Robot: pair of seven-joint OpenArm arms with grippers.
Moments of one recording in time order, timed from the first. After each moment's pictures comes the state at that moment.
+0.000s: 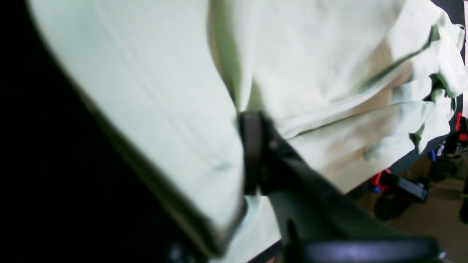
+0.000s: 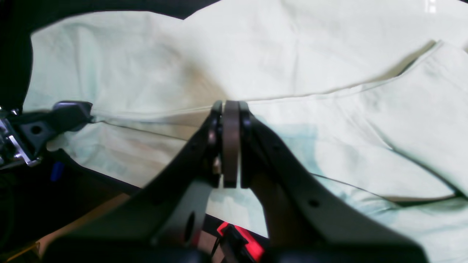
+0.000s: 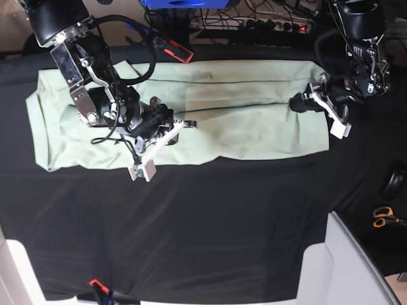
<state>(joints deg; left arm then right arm) 5.4 -19.3 -22.2 56.8 -42.1 -40.8 52.7 -2.1 10.2 -26.4 94.2 34.5 -15.6 -48.6</state>
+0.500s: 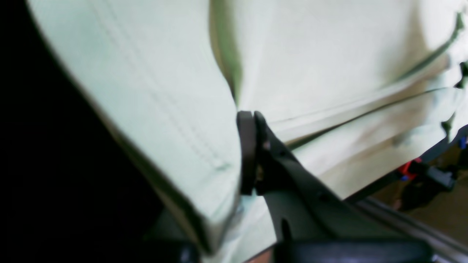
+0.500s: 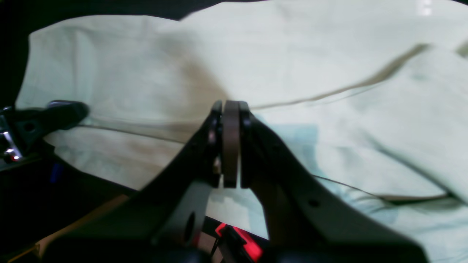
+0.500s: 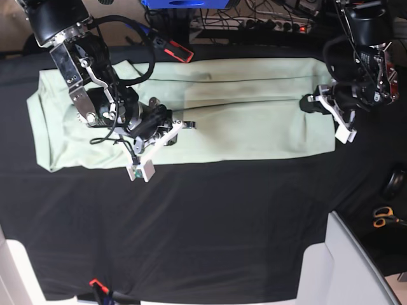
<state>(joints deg) 4.0 -22.5 -22.1 59.9 -39.2 -40.4 56.4 -2.1 10.2 -26.1 94.2 34.5 -15.6 -48.6</state>
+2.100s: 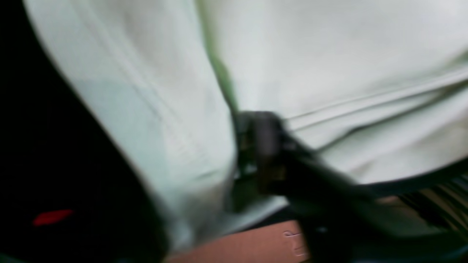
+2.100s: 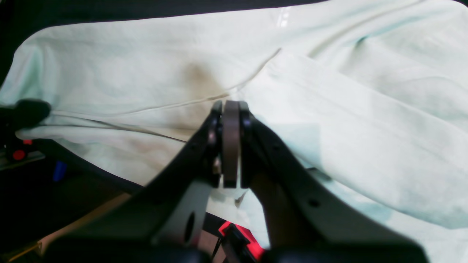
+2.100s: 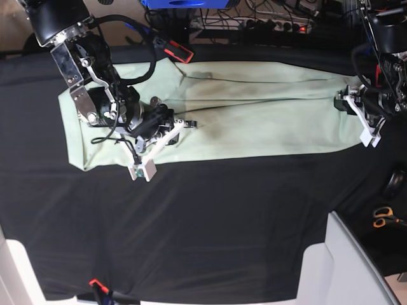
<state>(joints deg) 2.1 -29.1 -22.2 61.0 -26.4 -40.0 57.2 -2.2 10.0 -26.3 94.2 34.7 -15.6 -48.6</state>
